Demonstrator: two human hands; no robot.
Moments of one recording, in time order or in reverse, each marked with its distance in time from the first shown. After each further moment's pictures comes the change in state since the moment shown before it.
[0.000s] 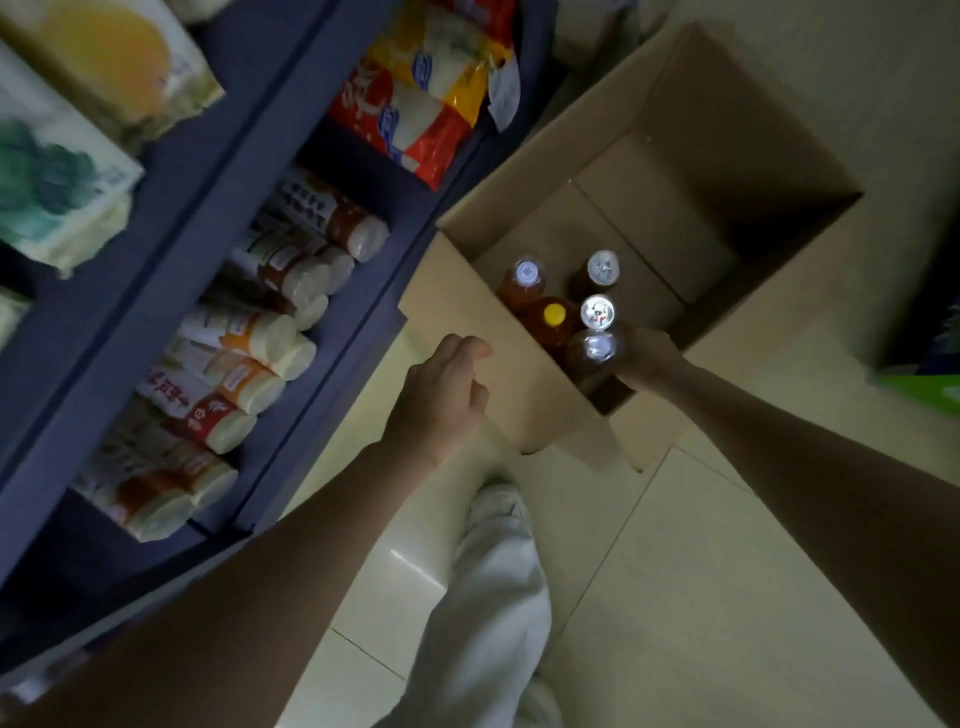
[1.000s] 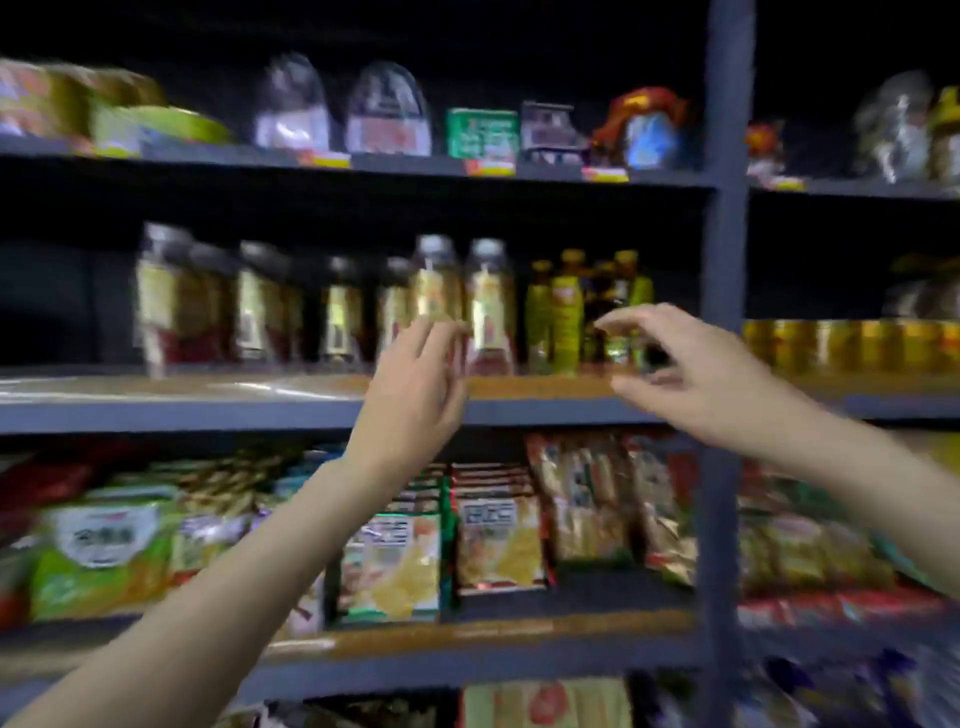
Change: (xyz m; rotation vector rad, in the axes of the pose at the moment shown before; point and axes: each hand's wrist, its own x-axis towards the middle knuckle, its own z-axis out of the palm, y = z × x) left_hand -0.834 0.229 -0.775 0.814 1.520 0.105; right_hand -1.055 -0.544 -0.223 -0.021 0.801 -1.895
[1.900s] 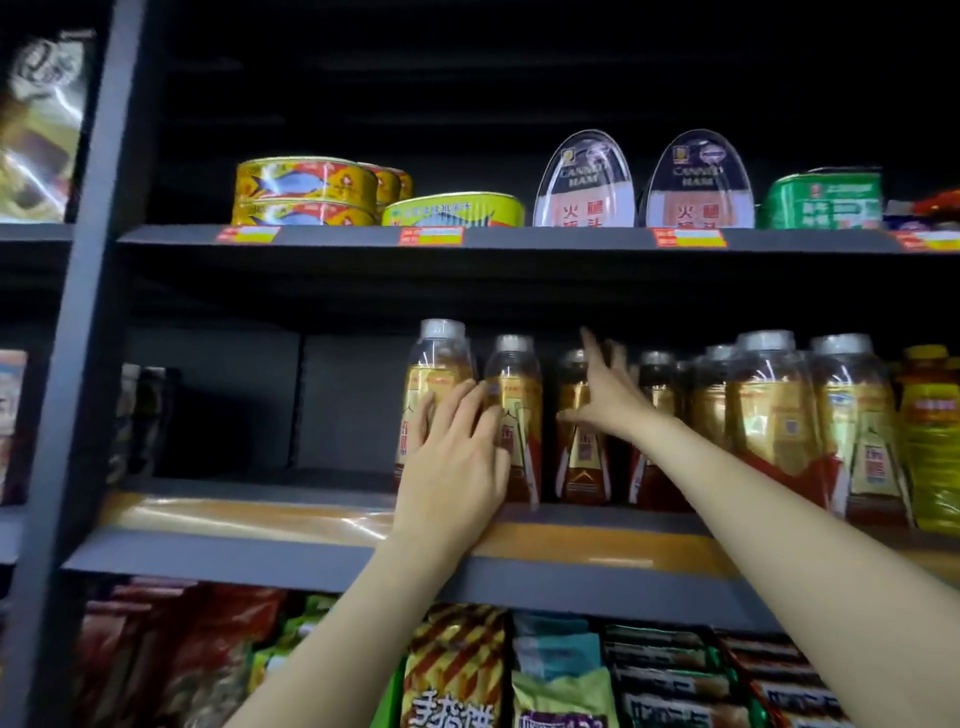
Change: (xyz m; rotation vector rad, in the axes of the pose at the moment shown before) left_hand -0.011 -0.268 -0.082 0.575 0.008 -0.148; right_hand 0.322 -0.111 0.261 -0.003 -0.042 0.277
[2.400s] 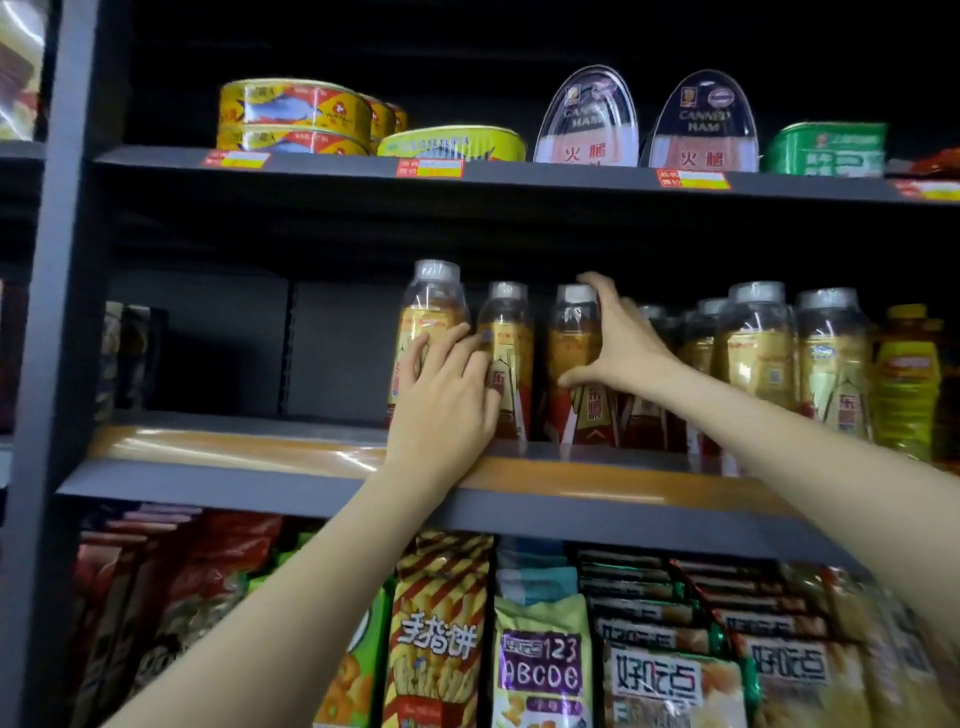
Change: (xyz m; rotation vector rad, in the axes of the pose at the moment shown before) left_hand 0.000 -0.001 0.002 -0.018 0.100 0.034; right_hand -0.036 0.000 -0.023 0.048 0.101 -0.168
